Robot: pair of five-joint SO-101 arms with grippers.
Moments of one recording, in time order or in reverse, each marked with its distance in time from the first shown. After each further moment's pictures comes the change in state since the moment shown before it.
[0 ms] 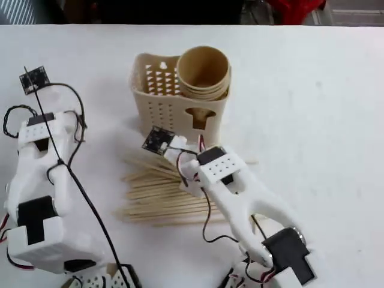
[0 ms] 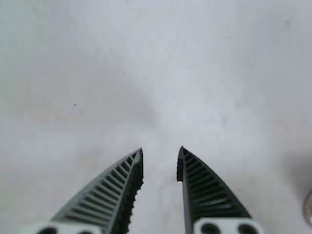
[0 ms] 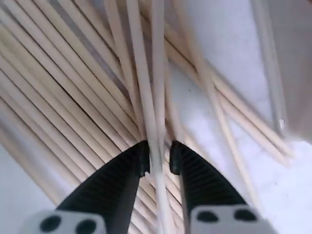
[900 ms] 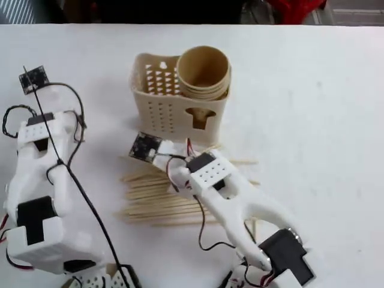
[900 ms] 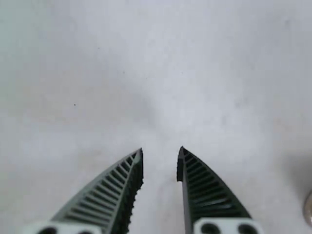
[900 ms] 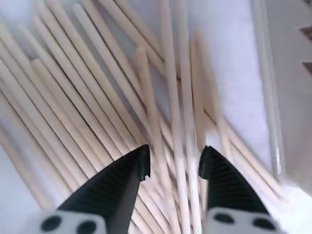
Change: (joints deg) left arm 0.0 0.0 0.0 0.0 0.0; right arm -5.1 0.0 0.2 -5.9 0.1
